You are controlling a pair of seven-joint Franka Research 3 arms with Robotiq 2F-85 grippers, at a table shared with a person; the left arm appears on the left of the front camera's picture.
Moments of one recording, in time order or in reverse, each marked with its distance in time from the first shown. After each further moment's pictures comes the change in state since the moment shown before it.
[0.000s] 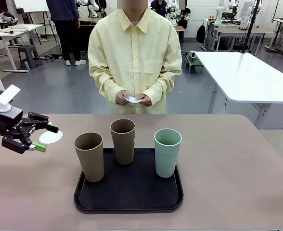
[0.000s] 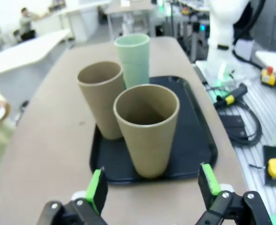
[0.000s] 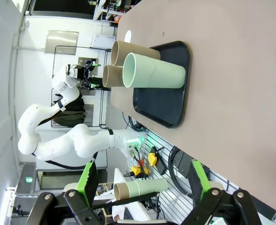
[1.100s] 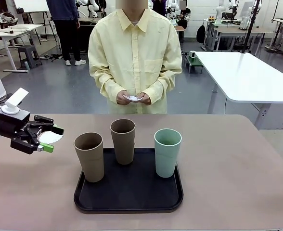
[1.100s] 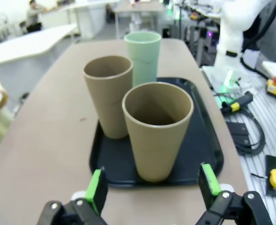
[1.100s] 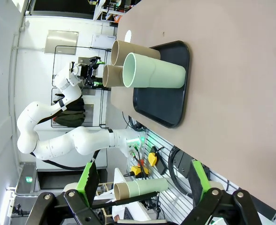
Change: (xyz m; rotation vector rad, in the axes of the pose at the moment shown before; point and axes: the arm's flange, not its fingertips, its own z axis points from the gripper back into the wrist) left arm -0.005 0.006 -0.016 0.020 -0.002 0.051; right arm 0.000 0.000 0.000 0.000 0.001 0.000
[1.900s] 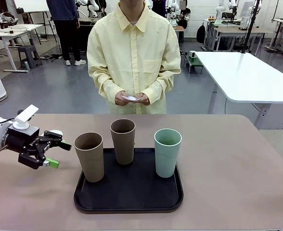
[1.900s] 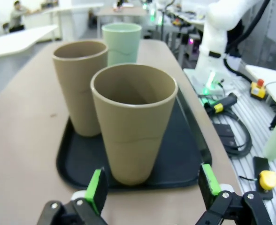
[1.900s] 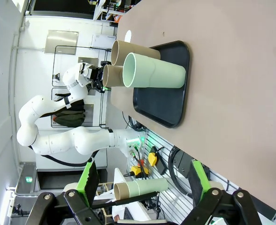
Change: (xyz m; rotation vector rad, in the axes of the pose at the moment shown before) left arm -0.042 -0.004 -0.038 -0.115 -0.047 0.039; right arm 0.000 0.000 0.000 0.000 0.000 0.000
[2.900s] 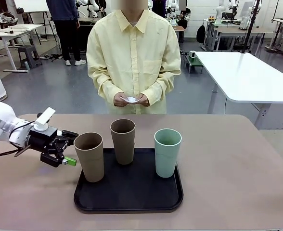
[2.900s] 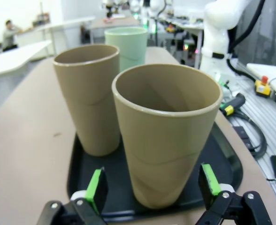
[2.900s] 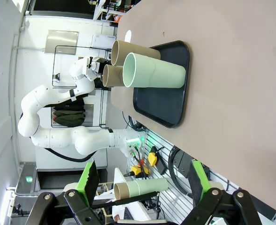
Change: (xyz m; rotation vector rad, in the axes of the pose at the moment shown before) left arm -0.009 0.043 -0.046 -0.040 -0.057 -0.084; right arm 0.000 0.000 0.000 0.000 0.000 0.000
